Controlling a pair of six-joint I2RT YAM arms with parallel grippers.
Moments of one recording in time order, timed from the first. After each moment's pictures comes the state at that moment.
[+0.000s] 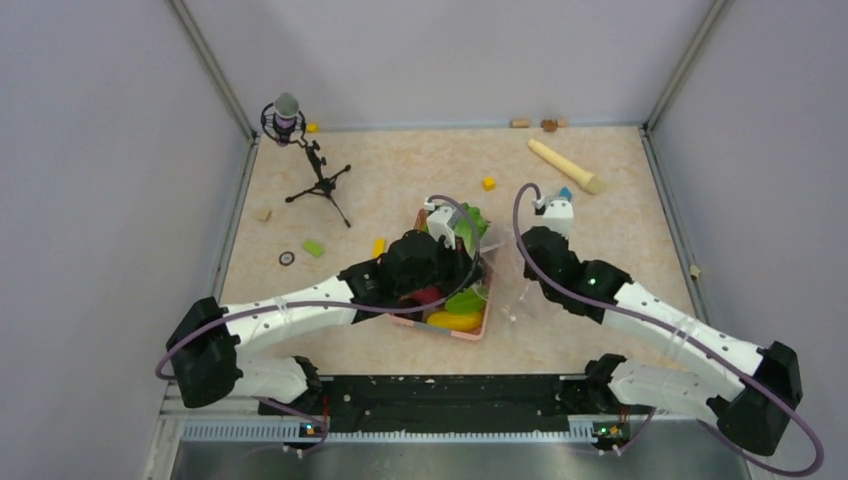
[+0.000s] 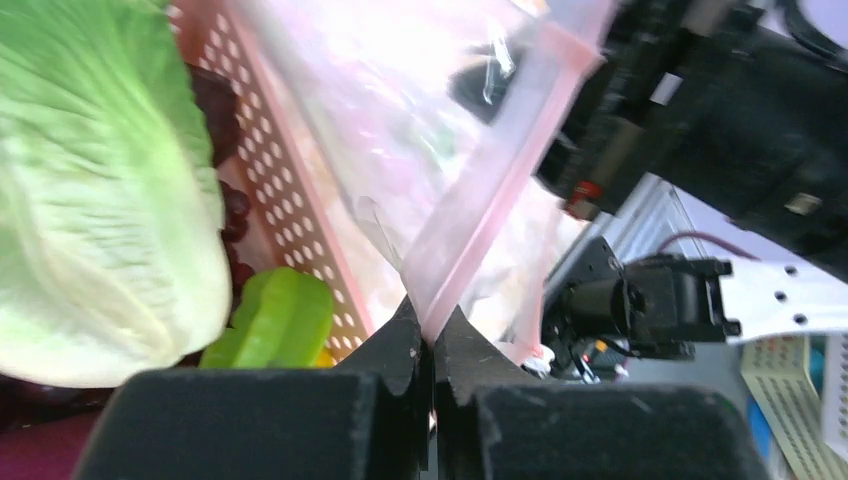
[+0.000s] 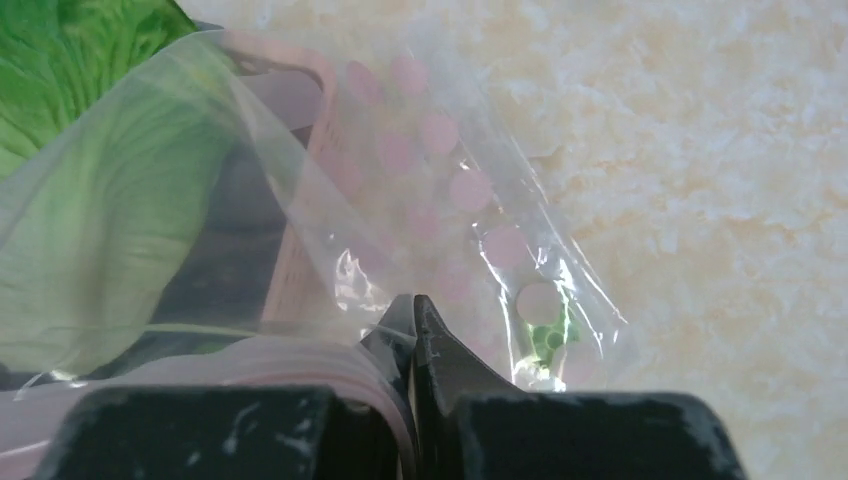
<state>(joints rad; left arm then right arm) -1.01 1.31 0.87 0.08 0.05 -0.68 0.82 1.04 0.80 -0.52 0.66 0.52</state>
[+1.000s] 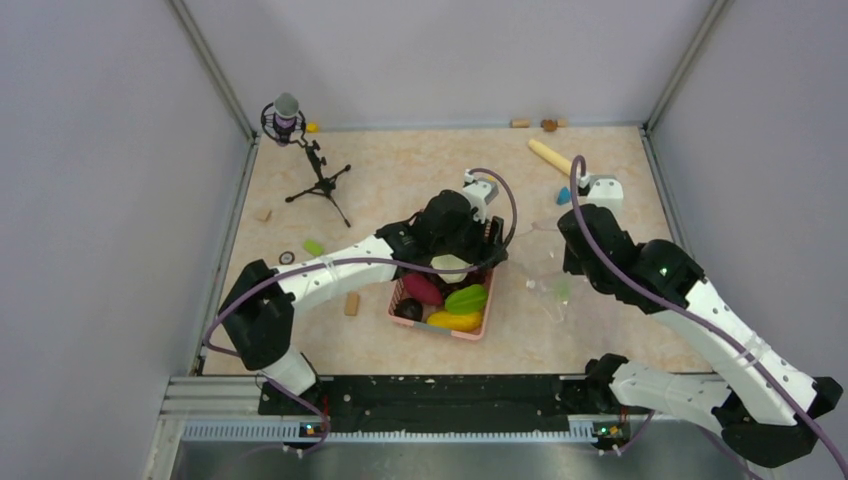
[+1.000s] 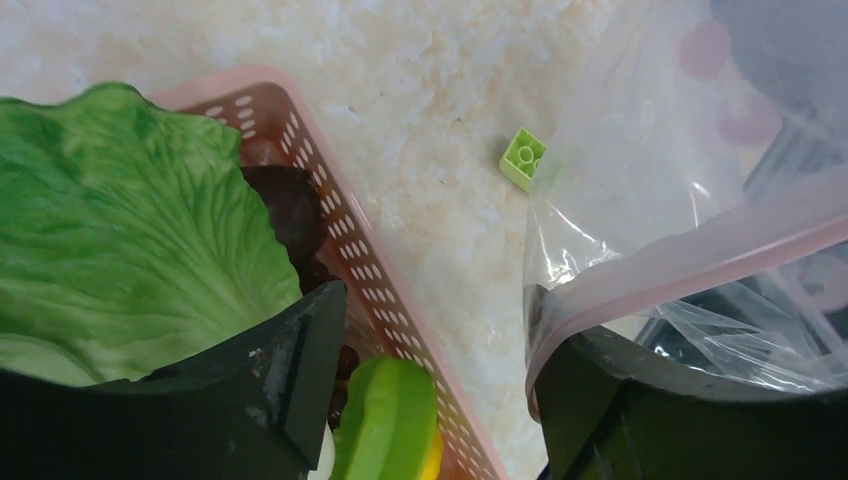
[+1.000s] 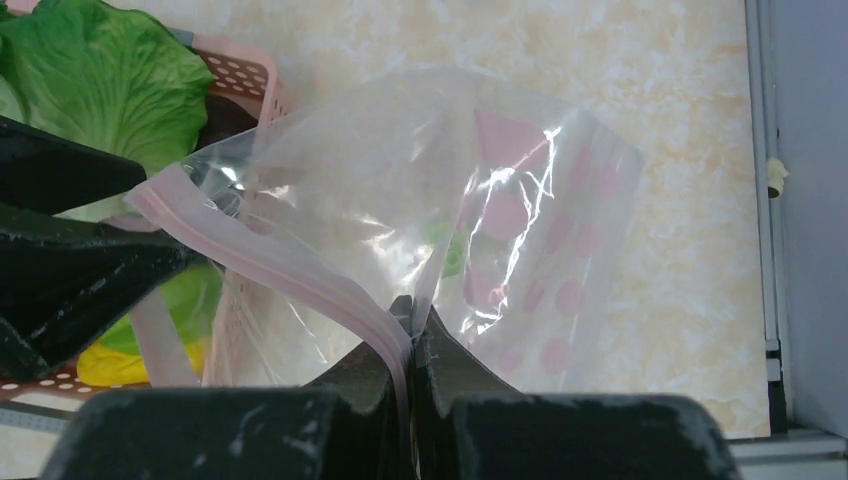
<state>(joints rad) -0.91 1.61 1.22 -0.12 0.07 -0.40 0.78 0.94 1.25 -1.17 0.64 0.57</state>
